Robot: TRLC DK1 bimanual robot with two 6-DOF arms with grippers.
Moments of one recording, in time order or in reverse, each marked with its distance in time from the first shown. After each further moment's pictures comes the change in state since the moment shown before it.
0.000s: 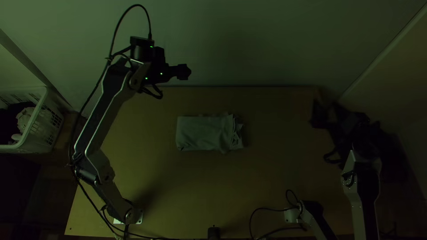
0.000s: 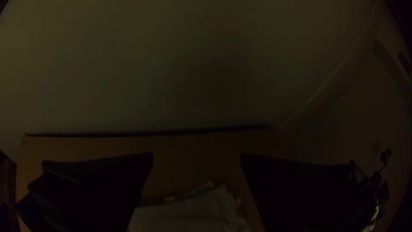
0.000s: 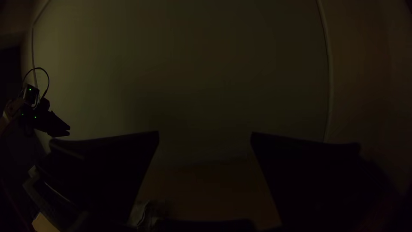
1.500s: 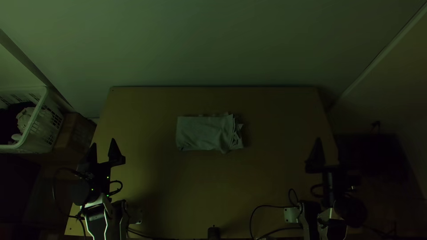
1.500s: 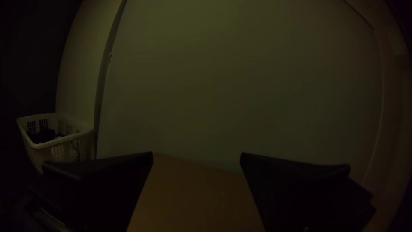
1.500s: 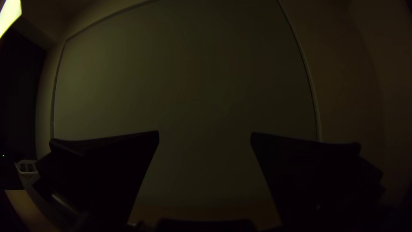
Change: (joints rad) left arm 0.696 -1.723 -1.991 0.863 -0.025 0.155; right arm -0.024 -0.745 -0.611 0.320 0.021 -0.027
